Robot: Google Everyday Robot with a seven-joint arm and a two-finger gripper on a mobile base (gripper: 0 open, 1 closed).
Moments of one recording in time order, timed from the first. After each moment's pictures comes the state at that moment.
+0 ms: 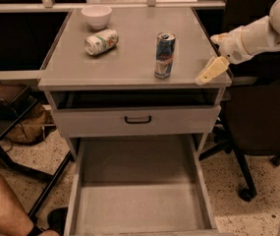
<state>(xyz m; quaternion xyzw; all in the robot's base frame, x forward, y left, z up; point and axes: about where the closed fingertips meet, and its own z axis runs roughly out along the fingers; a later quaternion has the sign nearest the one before) 0.725 -0.228 0.855 -0.53 0.75 0.08 0.39</state>
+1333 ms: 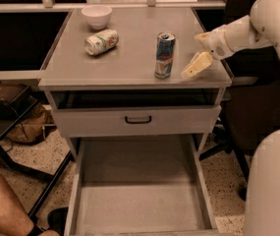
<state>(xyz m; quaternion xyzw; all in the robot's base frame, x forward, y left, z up) 0.762 -0.184 0.844 -0.53 0.73 0.14 0.41</state>
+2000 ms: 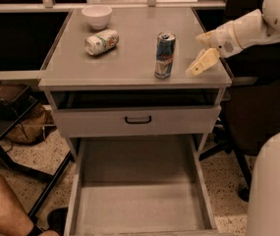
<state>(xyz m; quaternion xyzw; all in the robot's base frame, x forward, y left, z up) 0.728 -0.178 0.867 -0.53 0.73 0.20 0.39</state>
